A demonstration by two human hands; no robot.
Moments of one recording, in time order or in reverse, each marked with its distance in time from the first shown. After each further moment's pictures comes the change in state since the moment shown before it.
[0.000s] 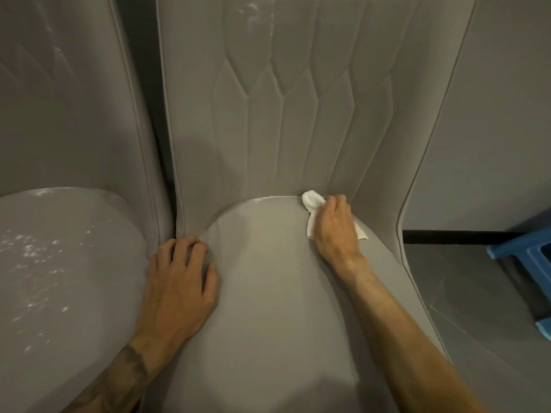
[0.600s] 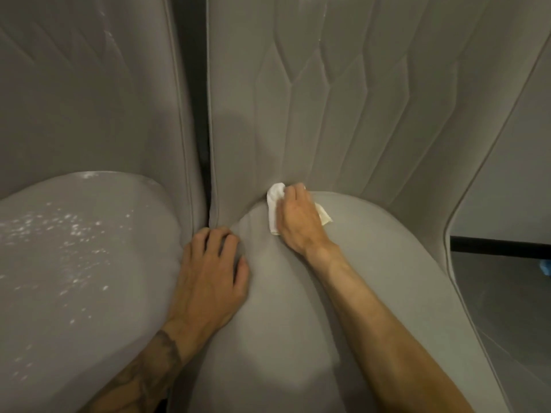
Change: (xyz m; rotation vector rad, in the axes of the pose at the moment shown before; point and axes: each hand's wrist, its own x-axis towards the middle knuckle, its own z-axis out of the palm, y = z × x) left_hand 0.000 0.000 0.001 0.004 -0.019 -0.010; right_hand 0.014 -0.109 0.015 0.175 -0.113 -0.372
